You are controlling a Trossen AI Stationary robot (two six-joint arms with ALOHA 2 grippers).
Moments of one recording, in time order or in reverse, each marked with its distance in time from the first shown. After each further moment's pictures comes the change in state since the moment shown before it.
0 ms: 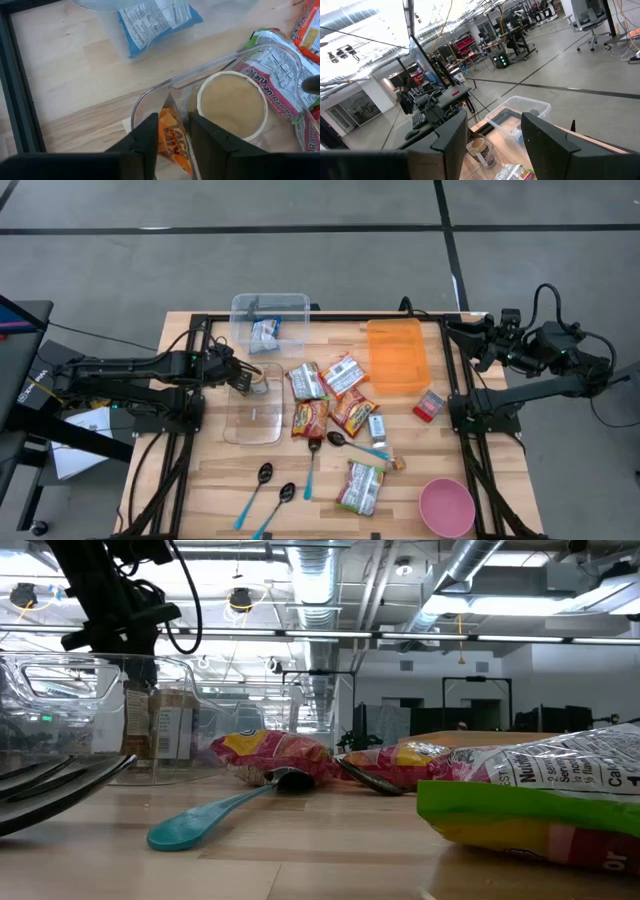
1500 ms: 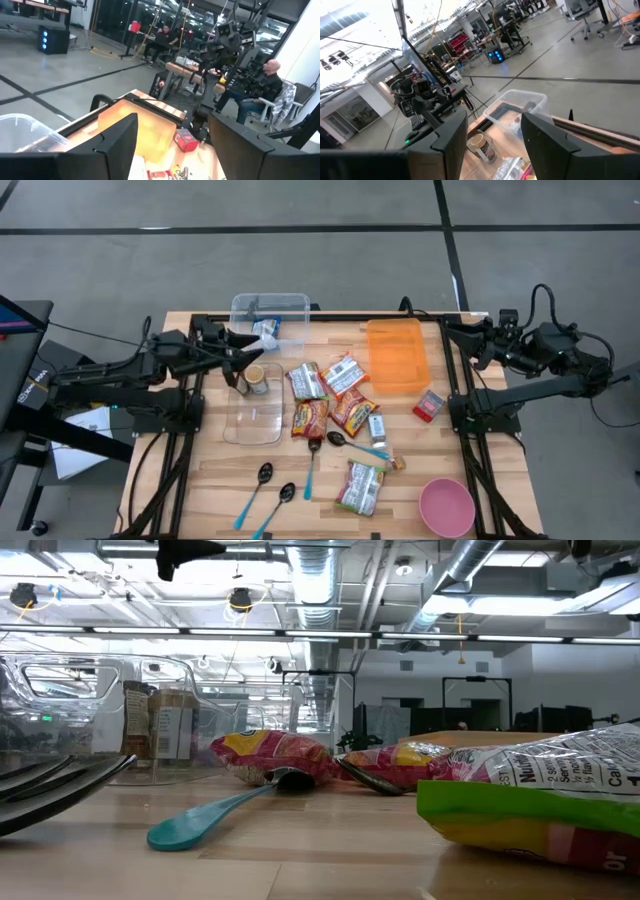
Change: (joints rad) left arm 0.000 -0.223 0.001 0.907 0.288 0.613; right arm 0.000 0.000 0.000 -0.046 0.023 0.091
